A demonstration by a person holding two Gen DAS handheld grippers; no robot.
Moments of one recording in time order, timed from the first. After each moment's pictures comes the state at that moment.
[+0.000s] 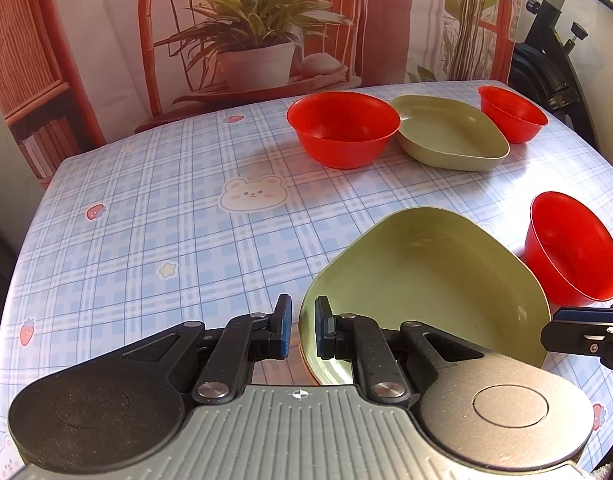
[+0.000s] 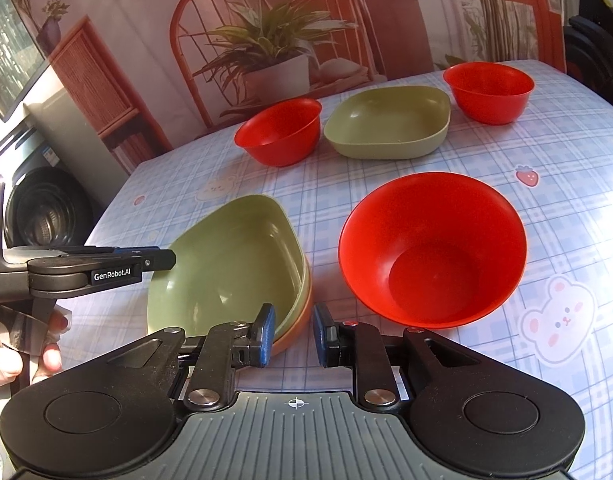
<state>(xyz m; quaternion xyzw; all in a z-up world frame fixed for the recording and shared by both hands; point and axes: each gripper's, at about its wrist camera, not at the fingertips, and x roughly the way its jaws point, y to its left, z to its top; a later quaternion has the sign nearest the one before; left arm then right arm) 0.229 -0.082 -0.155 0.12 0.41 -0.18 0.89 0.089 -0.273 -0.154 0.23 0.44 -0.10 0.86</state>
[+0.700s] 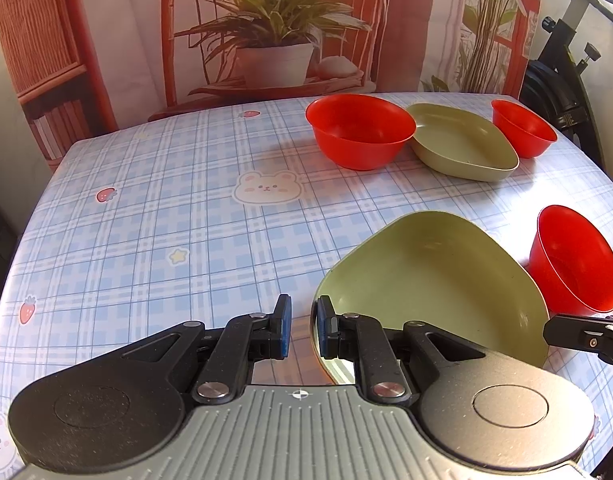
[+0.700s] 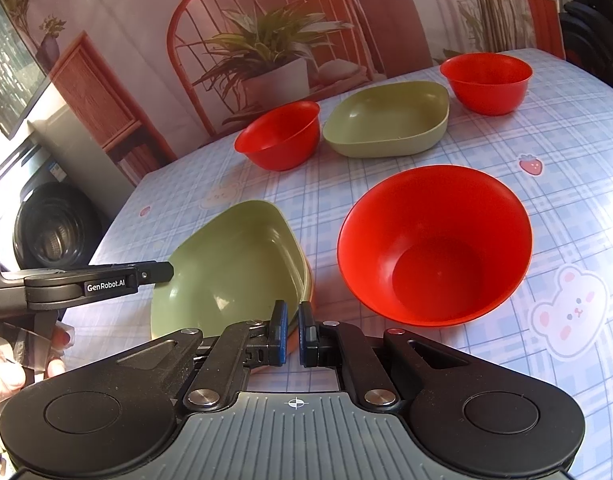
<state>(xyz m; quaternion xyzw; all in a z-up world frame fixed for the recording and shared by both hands) 0.228 -0.074 -0.157 0.09 0.41 -0.17 0.89 0.086 -0.278 -0.160 0.26 0.42 -0.09 0.86</state>
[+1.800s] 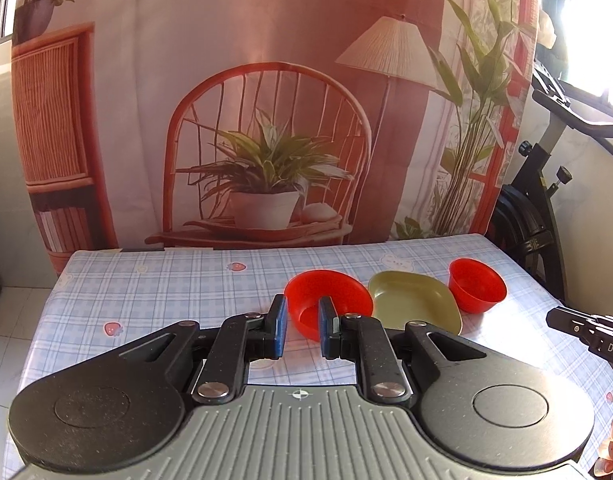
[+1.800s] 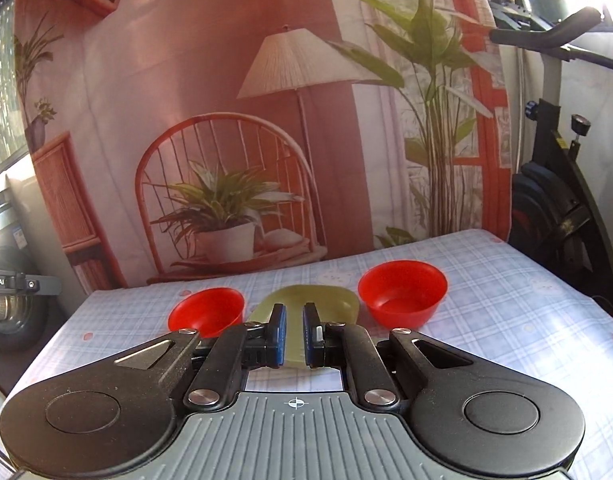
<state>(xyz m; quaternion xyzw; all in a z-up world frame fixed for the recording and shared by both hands) 0.230 -0.090 -0.033 0.02 0.28 -0.19 0.94 0.091 -0.364 -0.066 0.13 0.27 -0.18 0.94</state>
